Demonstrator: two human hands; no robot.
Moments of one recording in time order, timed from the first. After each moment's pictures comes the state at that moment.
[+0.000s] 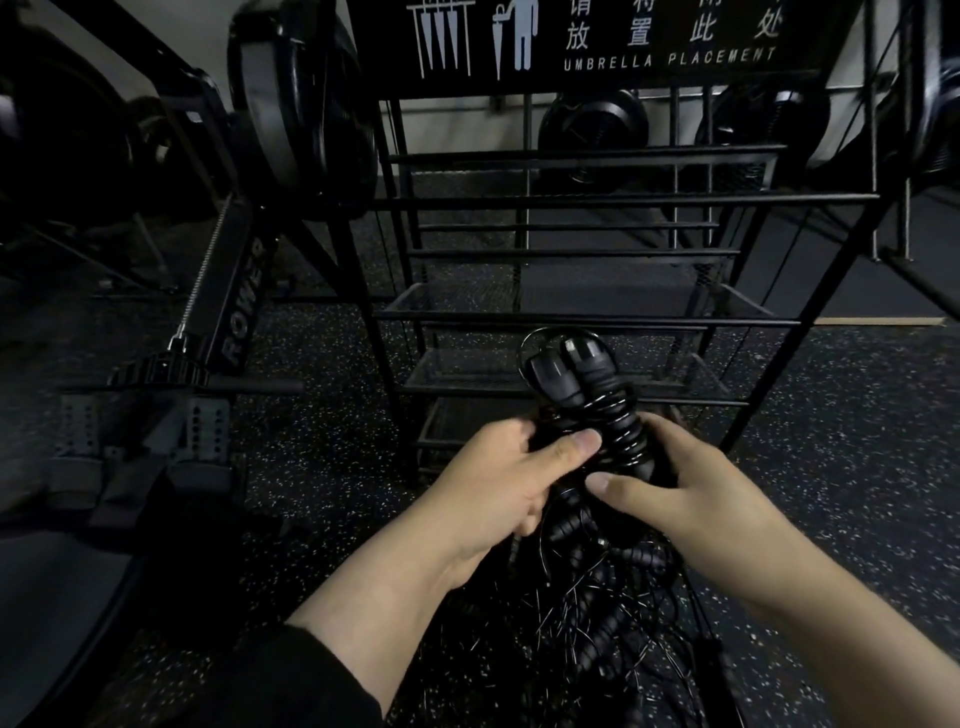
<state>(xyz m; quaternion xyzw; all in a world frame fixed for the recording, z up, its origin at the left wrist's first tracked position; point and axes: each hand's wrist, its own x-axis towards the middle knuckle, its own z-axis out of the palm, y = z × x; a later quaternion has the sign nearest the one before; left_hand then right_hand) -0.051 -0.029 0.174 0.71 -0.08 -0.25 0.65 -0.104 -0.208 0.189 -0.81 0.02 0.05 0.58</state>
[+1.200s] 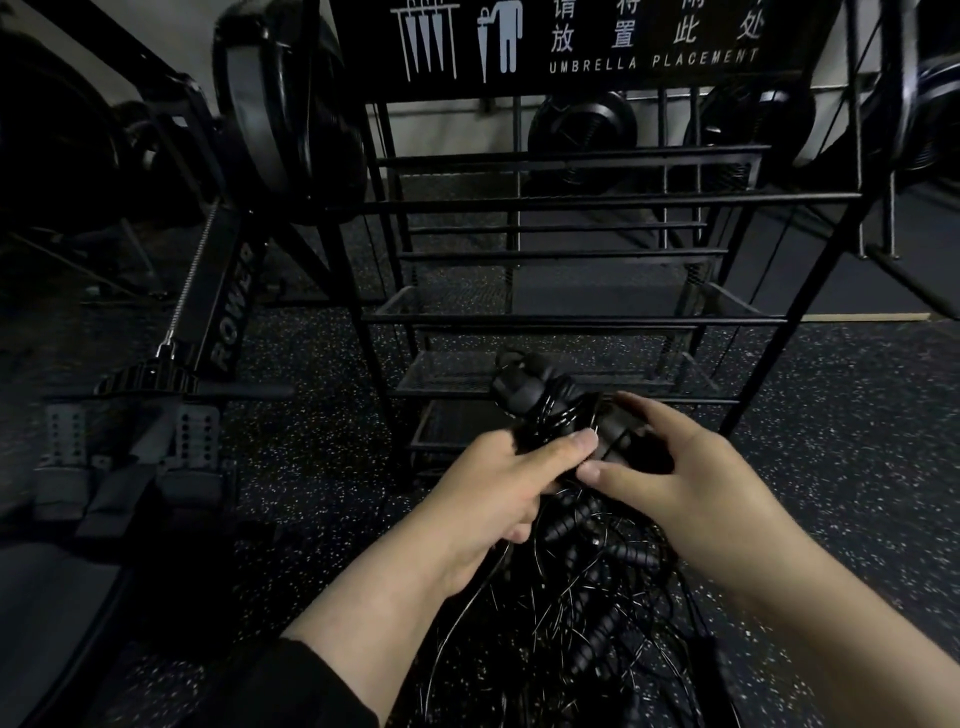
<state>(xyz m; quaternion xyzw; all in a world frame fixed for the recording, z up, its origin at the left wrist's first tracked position) -0.058 -0.034 0.186 0.71 -0.09 -0.27 0.65 -0.100 -0.213 0.185 -0.83 0.07 0.01 0.56</state>
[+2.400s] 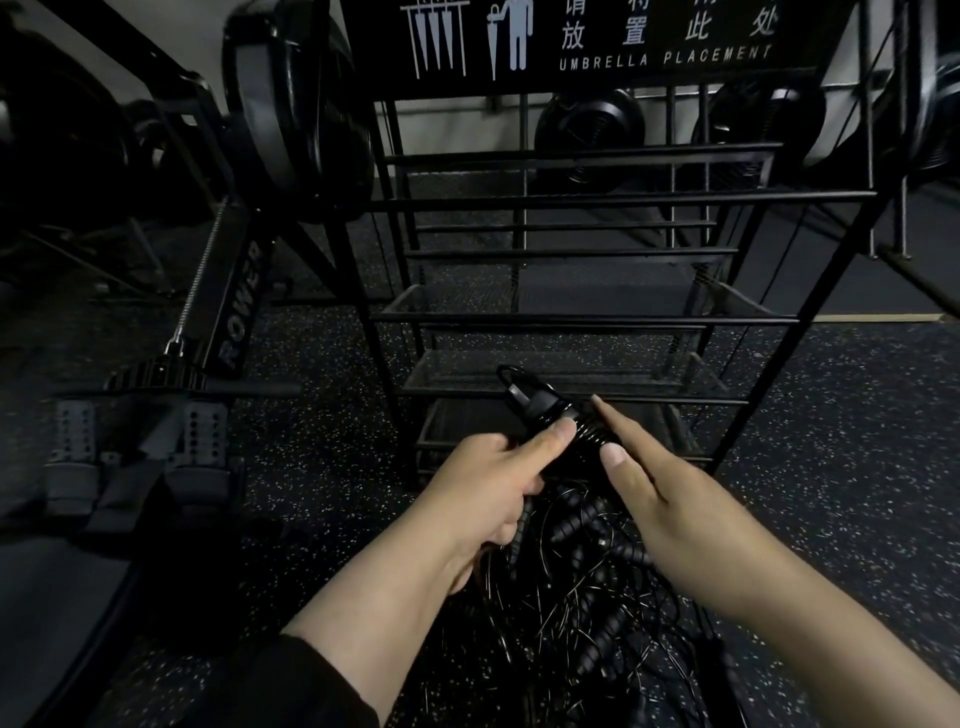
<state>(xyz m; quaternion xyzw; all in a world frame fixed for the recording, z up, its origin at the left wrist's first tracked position) -0.042 -0.024 0.165 0.72 0.01 -0.26 0.64 -0.101 -0.207 0.172 -0.91 -0.01 0.06 0.42</state>
